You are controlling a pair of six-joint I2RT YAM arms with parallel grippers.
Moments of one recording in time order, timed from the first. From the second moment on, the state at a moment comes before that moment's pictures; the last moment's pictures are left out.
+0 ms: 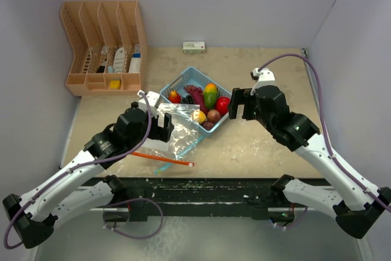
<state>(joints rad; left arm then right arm) -0.77 0.81 0.80 -0.48 -0.25 -0.28 0.67 0.98 1.10 -0.64 0.33 0.39</state>
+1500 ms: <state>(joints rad) -0.77 0.36 0.93 -0.86 -0.70 -0.46 1.45 1.37 0.96 -0.19 0.51 0.25</state>
